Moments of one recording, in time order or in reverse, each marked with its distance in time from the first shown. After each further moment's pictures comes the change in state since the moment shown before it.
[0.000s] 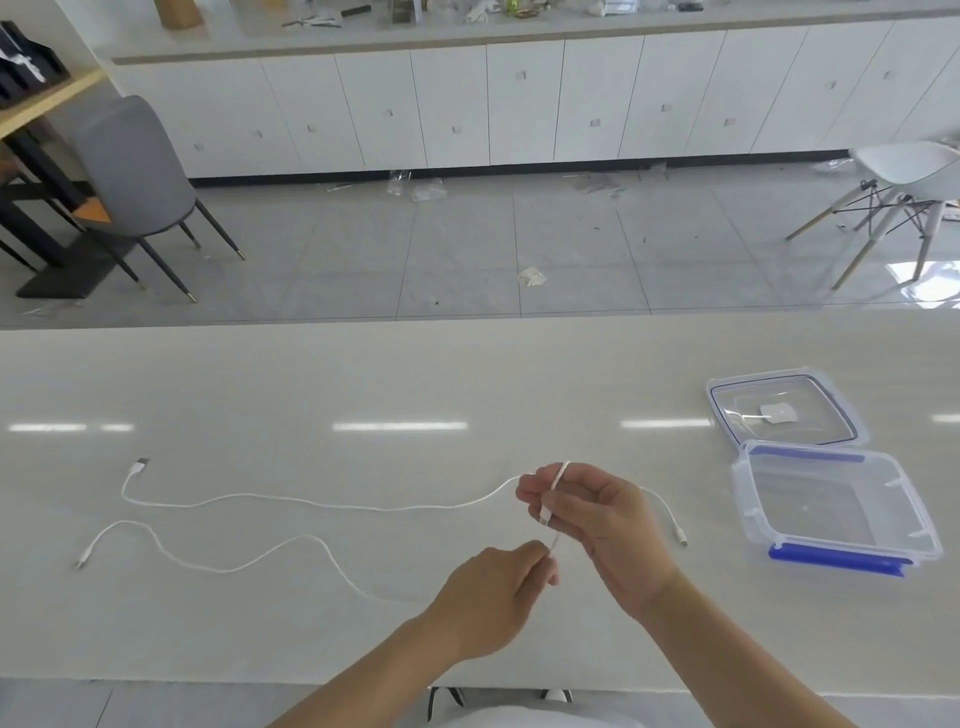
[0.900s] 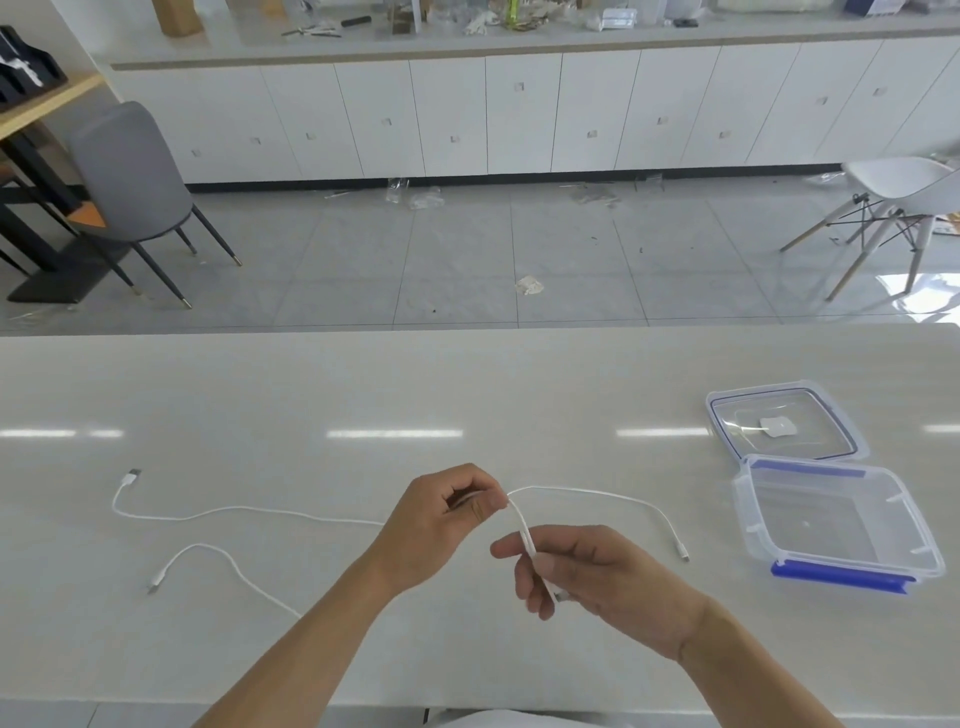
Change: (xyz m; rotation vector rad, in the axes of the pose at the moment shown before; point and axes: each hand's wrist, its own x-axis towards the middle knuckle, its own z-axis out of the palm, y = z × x) left_hand 0.009 -0.013 -0.086 -0.506 0.291 0.080; right_hand -0.014 -0.012 0.002 -0.193 -0.503 0.159
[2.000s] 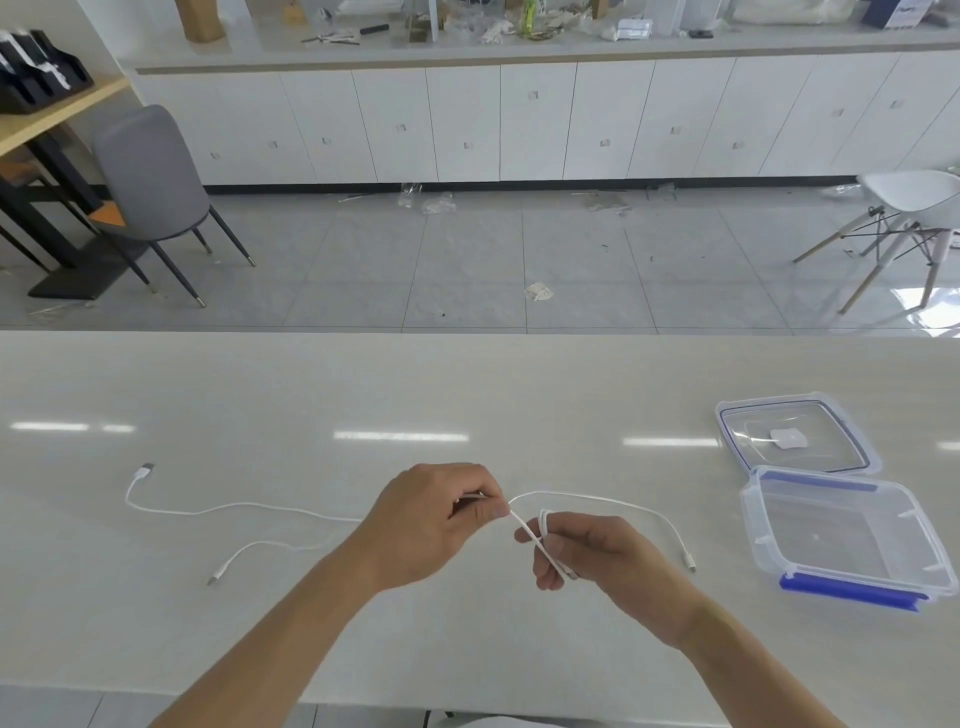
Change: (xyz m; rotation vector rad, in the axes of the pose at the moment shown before) left_hand -0.006 0.028 -0.021 0.467 -0.043 0.070; right_hand 0.004 -0.002 -0.007 -0.230 0.151 -0.028
